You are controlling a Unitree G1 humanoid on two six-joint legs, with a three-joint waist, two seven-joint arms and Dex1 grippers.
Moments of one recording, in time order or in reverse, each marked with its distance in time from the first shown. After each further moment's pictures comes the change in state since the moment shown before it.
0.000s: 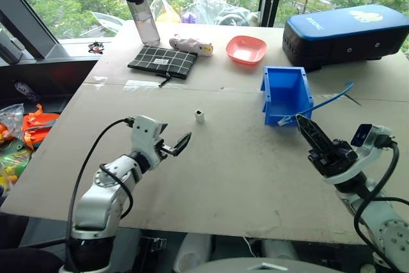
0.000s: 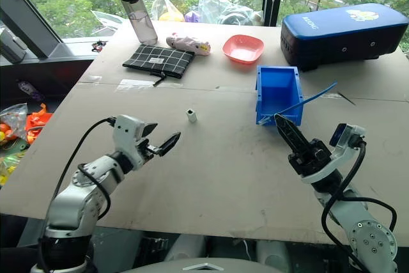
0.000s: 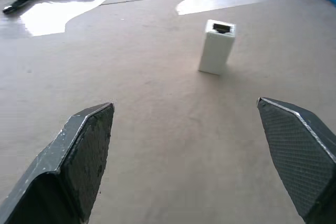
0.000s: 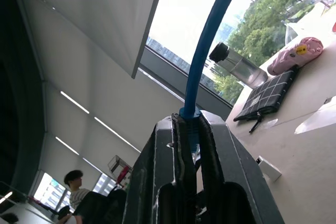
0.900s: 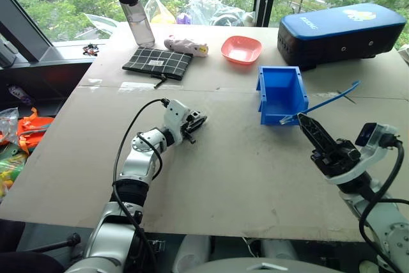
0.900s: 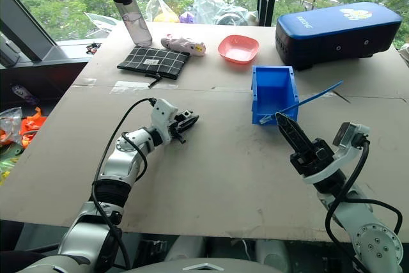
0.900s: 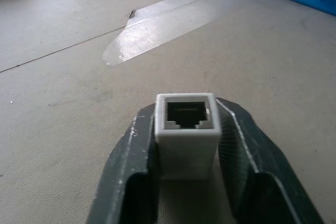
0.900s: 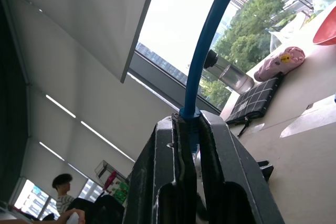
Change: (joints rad) left arm -0.358 -0.066 -0.097 0.613 0.124 -0.377 -0.295; right arm 0.044 -0.018 -0.007 -0.068 0.018 -0.019 -0.071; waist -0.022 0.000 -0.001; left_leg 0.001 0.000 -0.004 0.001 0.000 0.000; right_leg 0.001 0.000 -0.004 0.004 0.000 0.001
